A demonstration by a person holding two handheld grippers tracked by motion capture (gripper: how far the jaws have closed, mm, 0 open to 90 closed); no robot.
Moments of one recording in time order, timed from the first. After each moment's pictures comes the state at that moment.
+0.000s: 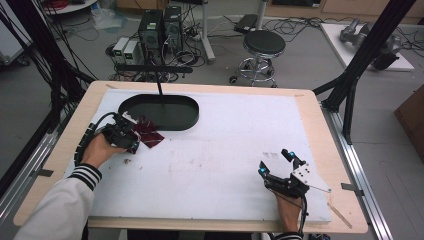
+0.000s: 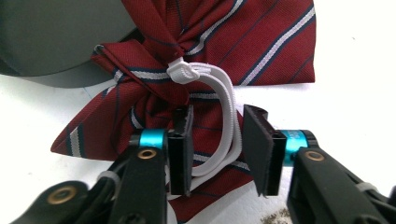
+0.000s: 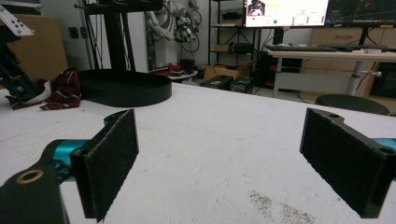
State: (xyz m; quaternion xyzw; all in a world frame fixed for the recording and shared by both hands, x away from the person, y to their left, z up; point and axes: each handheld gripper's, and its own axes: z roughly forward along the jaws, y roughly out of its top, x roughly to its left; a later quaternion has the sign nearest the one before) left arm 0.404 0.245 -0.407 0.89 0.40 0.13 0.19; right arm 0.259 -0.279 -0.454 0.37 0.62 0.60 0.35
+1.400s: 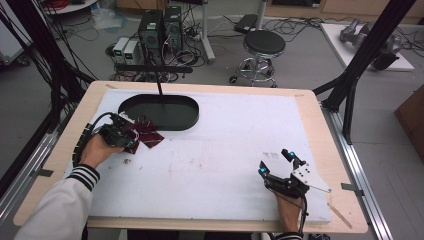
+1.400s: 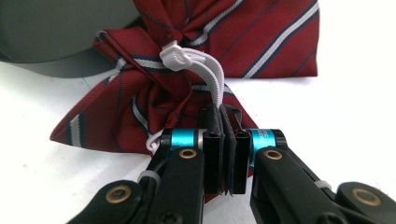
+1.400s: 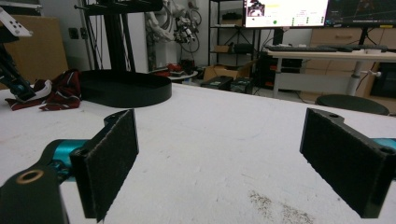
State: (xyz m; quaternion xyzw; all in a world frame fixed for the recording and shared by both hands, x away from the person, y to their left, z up) left arm 0.403 0.257 -0.405 0.88 0.41 0.12 0.22; right arm 0.259 -0.280 -0.454 0.37 0.62 0.60 0.34
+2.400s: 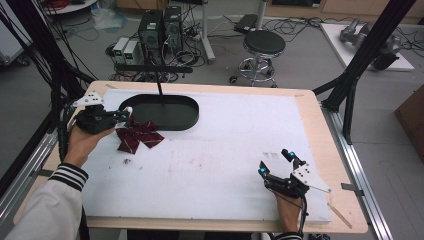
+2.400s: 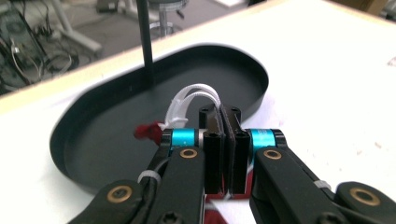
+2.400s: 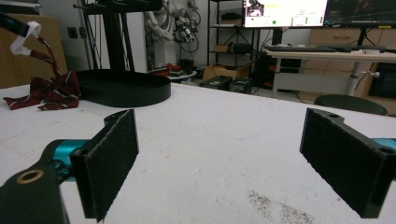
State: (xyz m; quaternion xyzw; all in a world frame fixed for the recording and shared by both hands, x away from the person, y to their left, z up) left arm 0.387 0.289 -0.344 0.77 0.35 0.20 0.49; right arm 0.259 -0.279 -0.454 0.37 0.62 0.59 0.35
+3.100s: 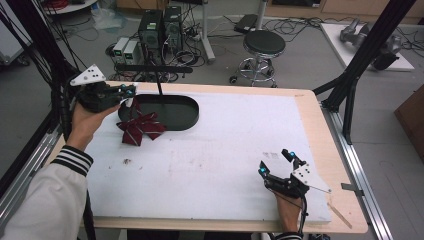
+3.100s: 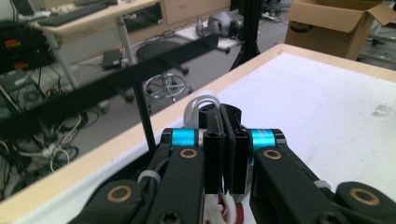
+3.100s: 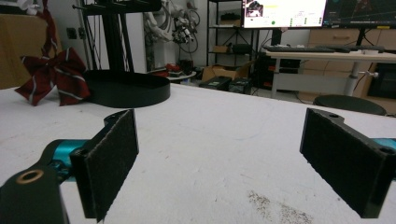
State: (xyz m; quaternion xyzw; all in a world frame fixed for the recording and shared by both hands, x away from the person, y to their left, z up) left arm 0.407 0.263 -0.280 0.75 0.29 0.25 0.53; right arm 0.258 -0.279 -0.454 0.37 0.62 0.60 0.35
